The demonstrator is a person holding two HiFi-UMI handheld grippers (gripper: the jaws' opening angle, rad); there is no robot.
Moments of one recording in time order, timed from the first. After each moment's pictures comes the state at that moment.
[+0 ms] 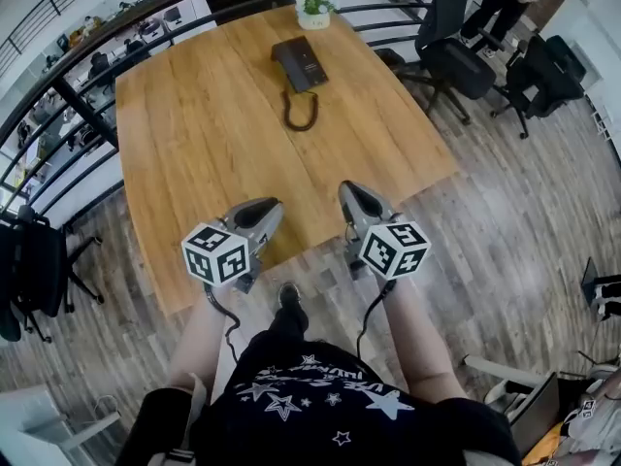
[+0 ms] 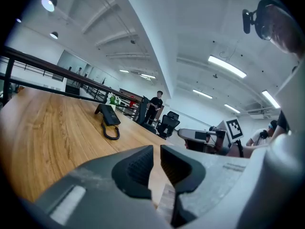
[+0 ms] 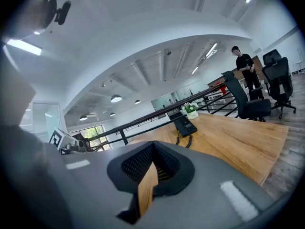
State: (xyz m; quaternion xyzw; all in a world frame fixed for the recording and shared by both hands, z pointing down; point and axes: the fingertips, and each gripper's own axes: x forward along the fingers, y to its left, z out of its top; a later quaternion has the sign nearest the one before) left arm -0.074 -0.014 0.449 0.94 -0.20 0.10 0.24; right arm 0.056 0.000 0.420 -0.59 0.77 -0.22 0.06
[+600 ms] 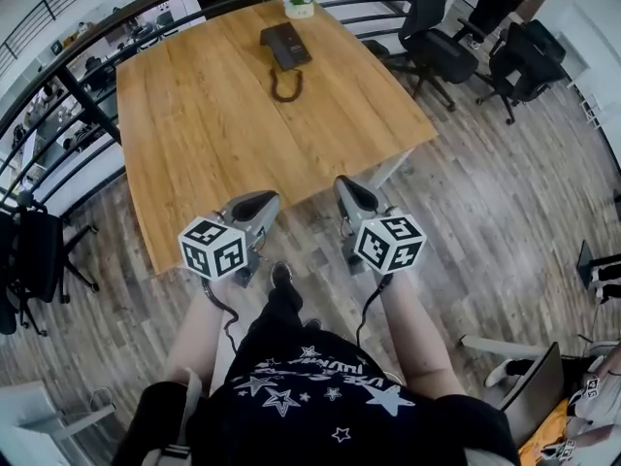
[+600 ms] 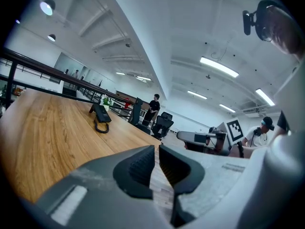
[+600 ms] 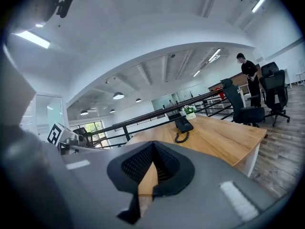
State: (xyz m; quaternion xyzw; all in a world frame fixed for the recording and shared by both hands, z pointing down) left arm -0.085 0.097 0.432 0.95 -0.19 0.09 0.23; right arm 0.037 0.115 0.408 -0.60 0.77 -0.20 0.04
